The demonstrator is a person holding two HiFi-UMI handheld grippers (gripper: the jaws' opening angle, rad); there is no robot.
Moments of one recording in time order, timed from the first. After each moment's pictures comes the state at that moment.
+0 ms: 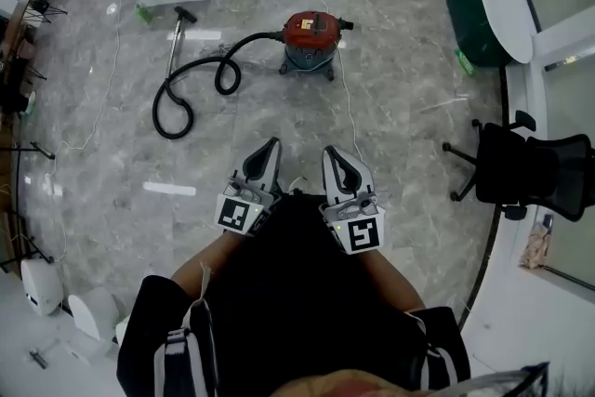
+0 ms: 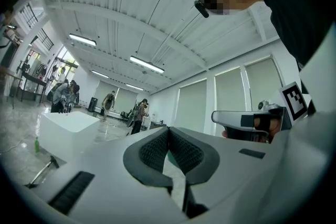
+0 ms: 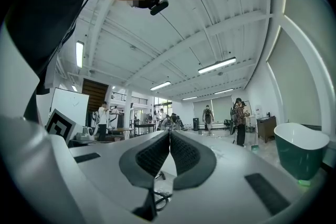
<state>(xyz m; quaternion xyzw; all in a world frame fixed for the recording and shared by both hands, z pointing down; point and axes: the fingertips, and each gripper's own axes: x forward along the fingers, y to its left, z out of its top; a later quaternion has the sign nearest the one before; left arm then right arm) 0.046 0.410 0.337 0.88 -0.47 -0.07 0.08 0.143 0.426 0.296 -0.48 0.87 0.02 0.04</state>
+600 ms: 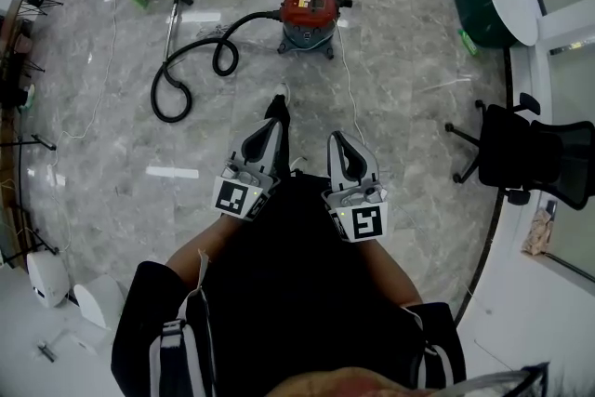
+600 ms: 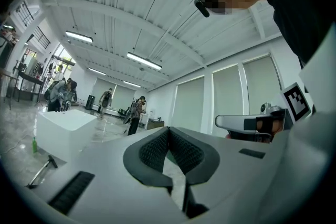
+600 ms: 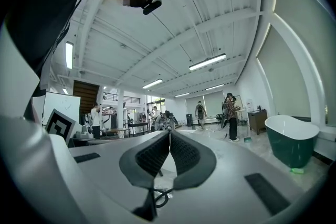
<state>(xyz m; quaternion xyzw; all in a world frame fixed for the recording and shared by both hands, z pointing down) 0.066 0.406 0.333 0.88 -0.46 -0.07 0.08 0.171 0.433 0.310 -0.51 0.86 -0.04 0.05</state>
